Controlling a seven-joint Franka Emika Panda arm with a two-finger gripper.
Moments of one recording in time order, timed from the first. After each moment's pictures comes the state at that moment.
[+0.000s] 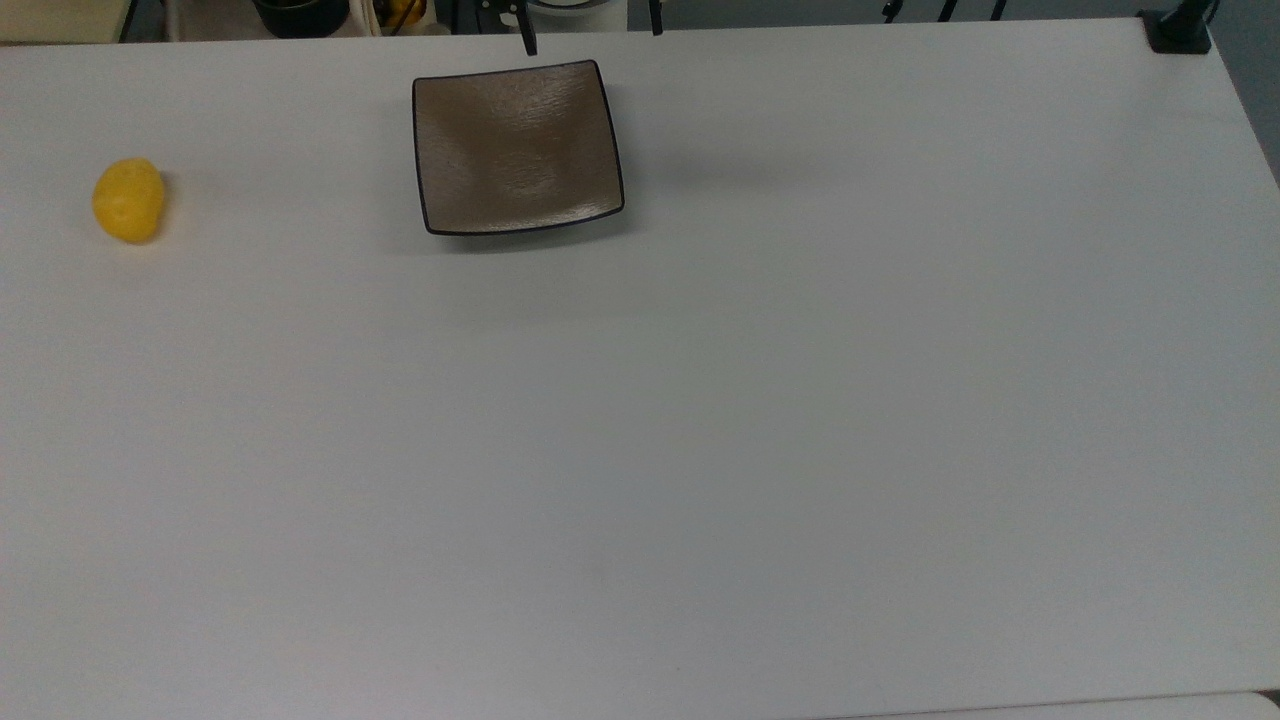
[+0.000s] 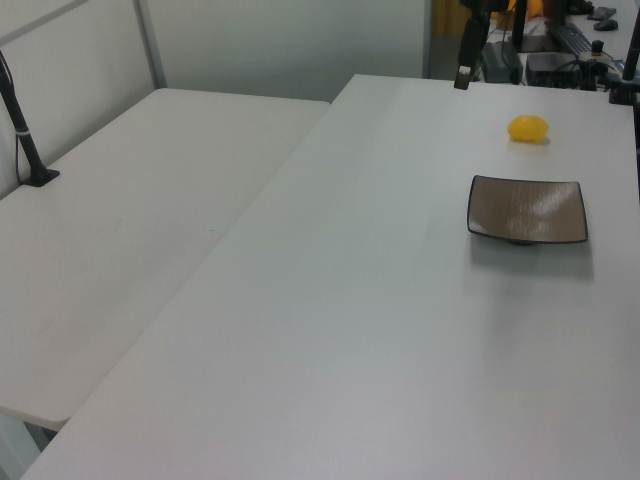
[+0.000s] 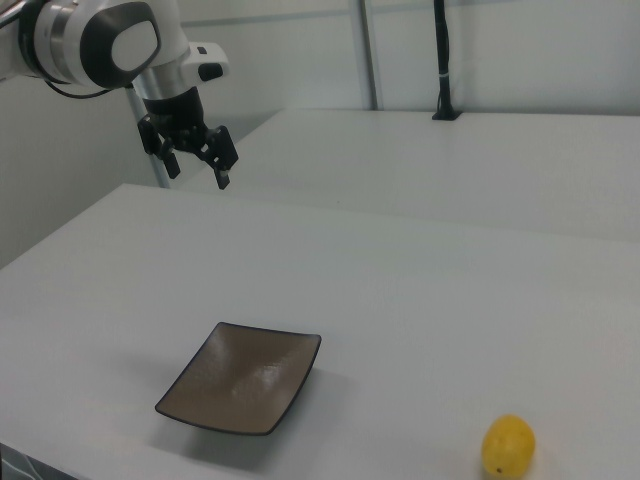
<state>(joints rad) 0.20 -0.05 -0.06 -1.68 0.12 1.79 -0.05</state>
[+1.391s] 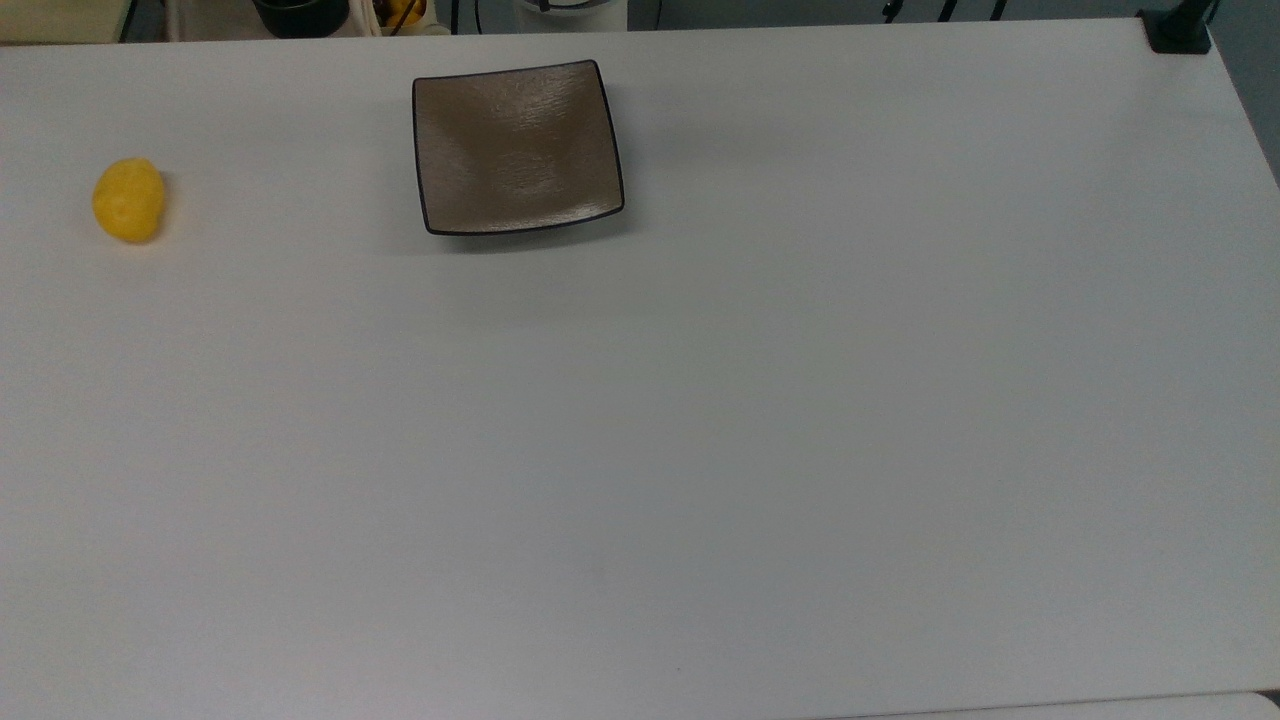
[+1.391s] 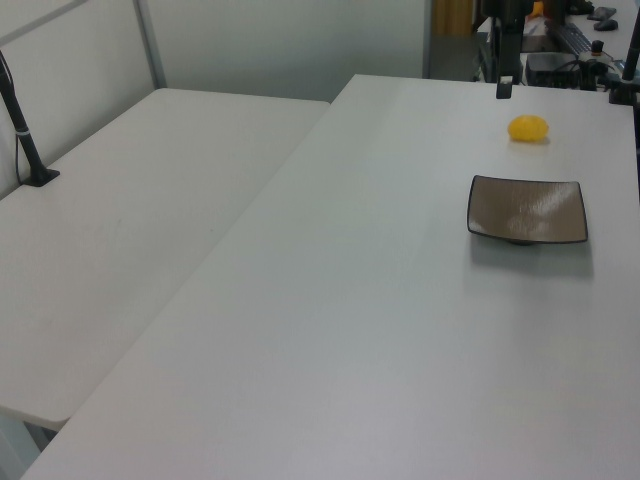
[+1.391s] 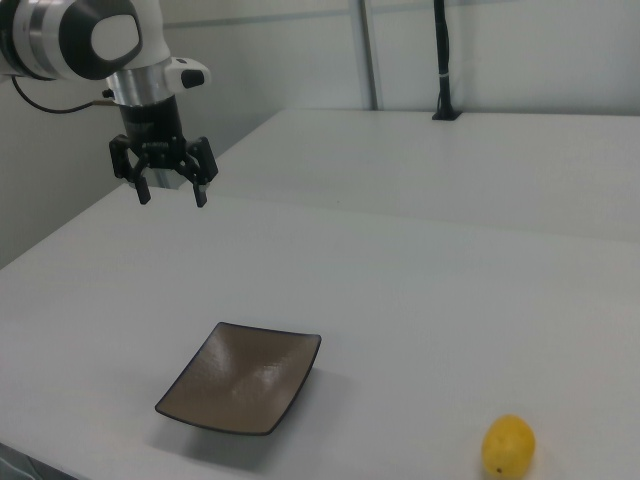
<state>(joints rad) 0.23 -0.08 -0.06 -1.68 0.06 1.58 -0.20</state>
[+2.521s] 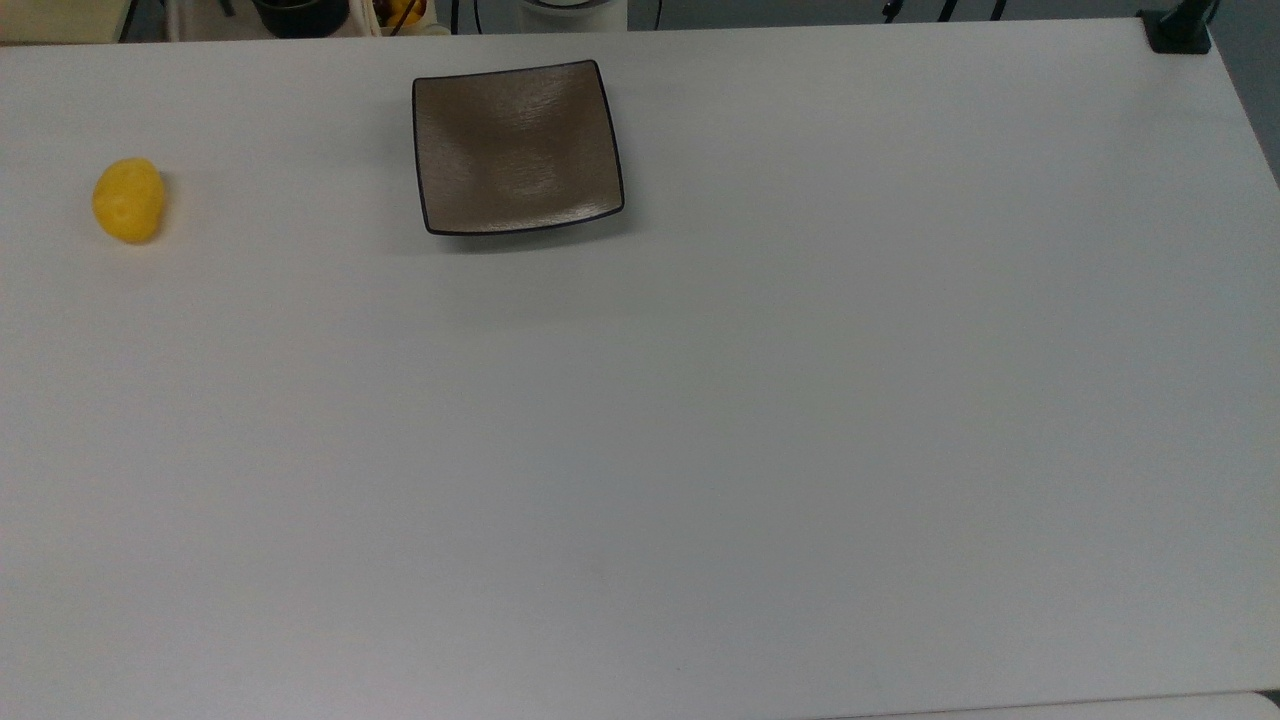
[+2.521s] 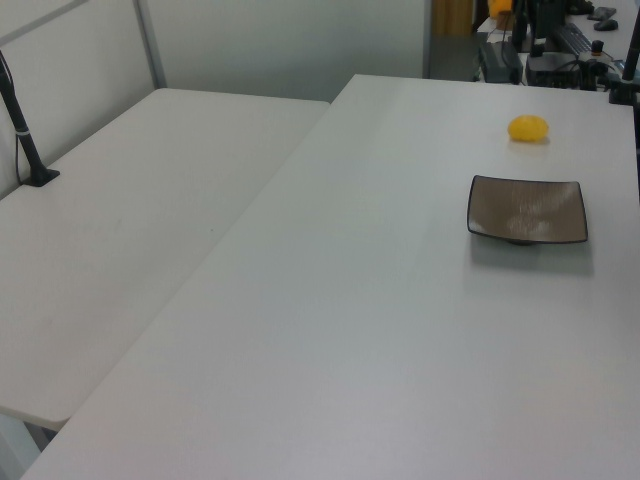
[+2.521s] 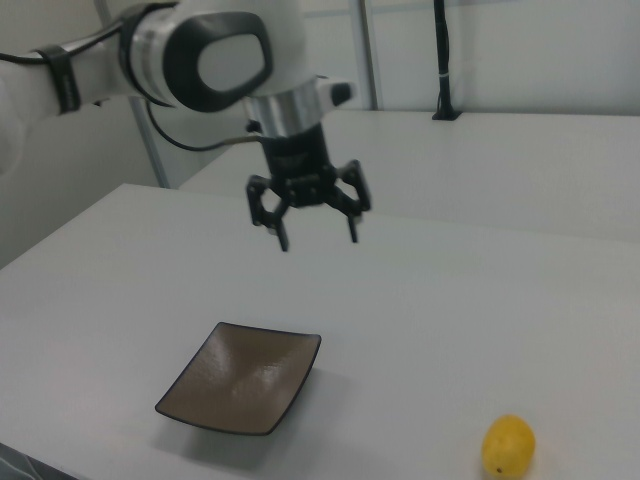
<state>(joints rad) 0.04 -0.05 -0.29 -1.70 -0.06 1.68 -0.77</state>
